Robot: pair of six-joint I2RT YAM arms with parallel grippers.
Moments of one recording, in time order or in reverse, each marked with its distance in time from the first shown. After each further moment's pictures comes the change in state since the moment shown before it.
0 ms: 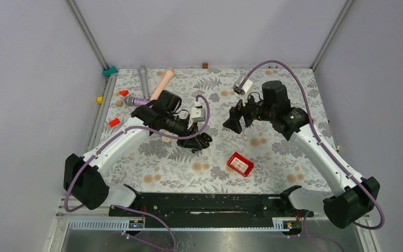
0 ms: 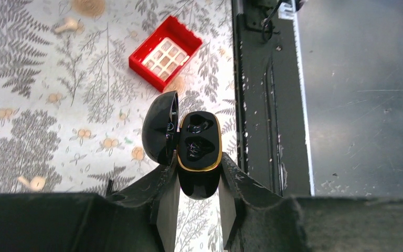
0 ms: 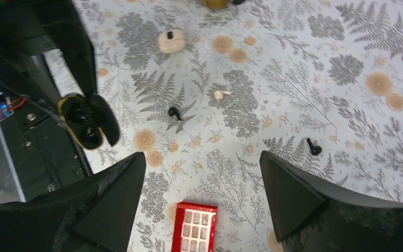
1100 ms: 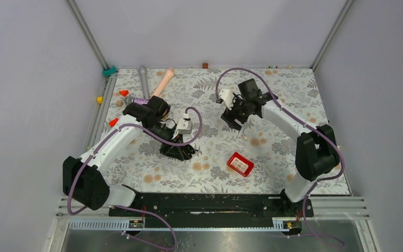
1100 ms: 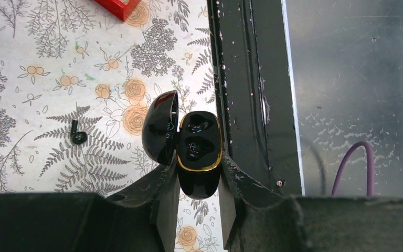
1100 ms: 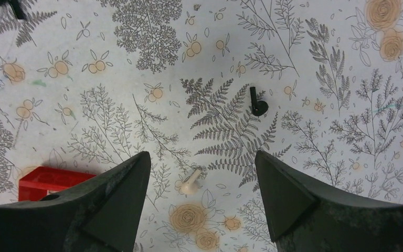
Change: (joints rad) left arm 0.136 -0.019 -0.006 -0.470 -0.011 0.460; right arm -0.042 0.476 0.124 -0.108 0.250 -0.443
